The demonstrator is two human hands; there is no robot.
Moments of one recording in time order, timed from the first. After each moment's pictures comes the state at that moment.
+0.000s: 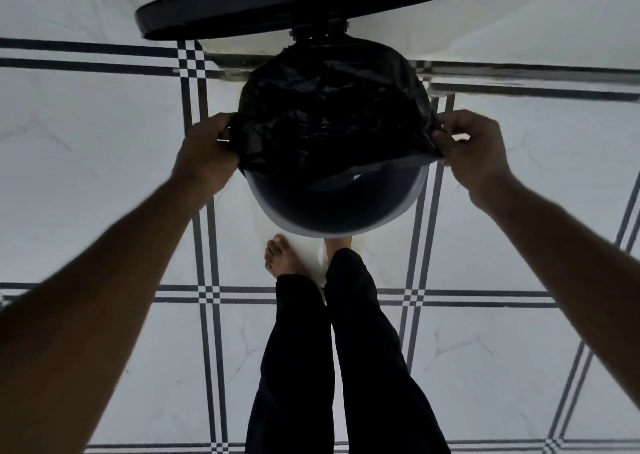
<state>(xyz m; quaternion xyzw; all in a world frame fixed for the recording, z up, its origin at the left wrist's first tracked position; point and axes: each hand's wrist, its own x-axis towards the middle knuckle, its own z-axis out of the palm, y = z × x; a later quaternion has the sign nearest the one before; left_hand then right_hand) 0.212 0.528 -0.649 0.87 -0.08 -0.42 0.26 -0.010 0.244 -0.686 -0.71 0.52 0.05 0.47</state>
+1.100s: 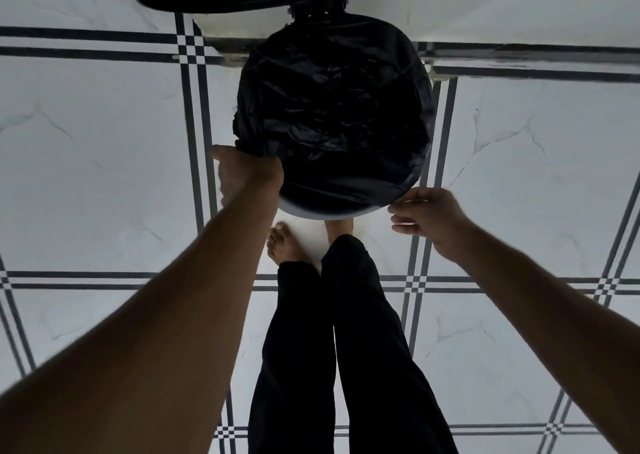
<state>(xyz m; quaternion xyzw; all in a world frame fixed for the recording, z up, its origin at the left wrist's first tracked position) 0.134 0.484 -0.665 0.87 0.26 -0.33 0.24 -0.059 0.330 -0.665 -0.43 0.63 0.22 0.60</state>
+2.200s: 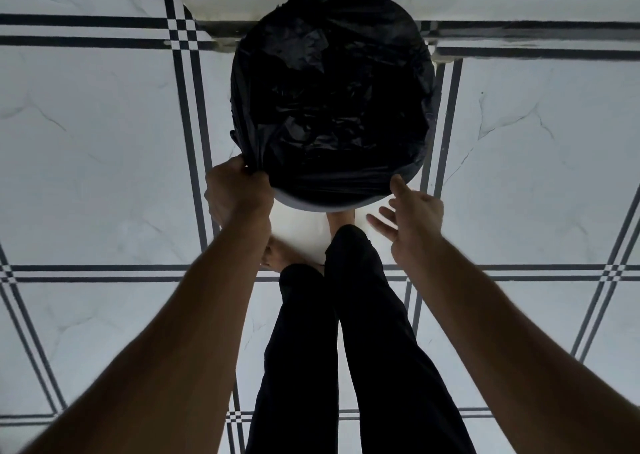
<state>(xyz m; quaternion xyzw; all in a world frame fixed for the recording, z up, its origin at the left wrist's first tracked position) 0.113 0.507 -0.649 0.91 0.22 -0.30 0.19 -0.027 0.382 -0.648 -0.23 0.80 0.02 0.55</state>
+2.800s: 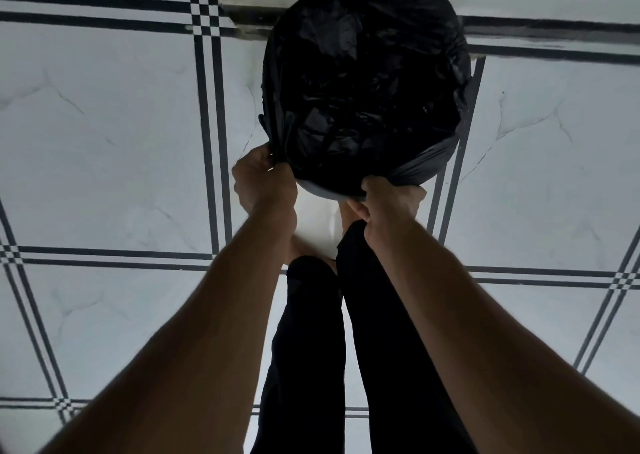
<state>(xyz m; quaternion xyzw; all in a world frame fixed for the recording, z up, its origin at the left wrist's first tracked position) 0.104 0.522 -0.662 0.82 0.31 -0.31 0.37 0.022 0.429 -0.649 -0.24 0.80 0.01 0.54</state>
